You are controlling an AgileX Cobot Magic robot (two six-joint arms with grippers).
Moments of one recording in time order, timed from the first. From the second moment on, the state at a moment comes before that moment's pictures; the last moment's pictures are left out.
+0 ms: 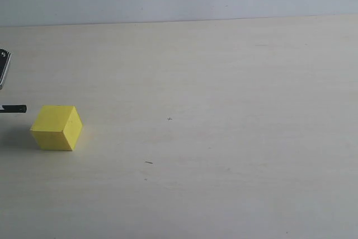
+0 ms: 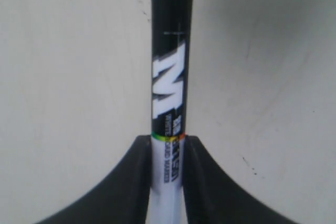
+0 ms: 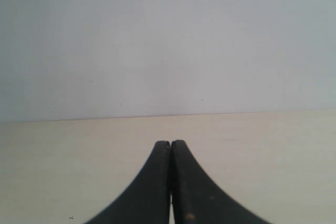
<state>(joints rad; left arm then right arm) 0.09 1.88 -1.11 0.17 0.72 1.51 0.12 0.01 0.00 0.37 0.09 -0.23</state>
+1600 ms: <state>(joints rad) 0.09 1.88 -1.11 -0.05 0.91 2.06 0.12 0.01 0.00 0.37 0.09 -0.23</state>
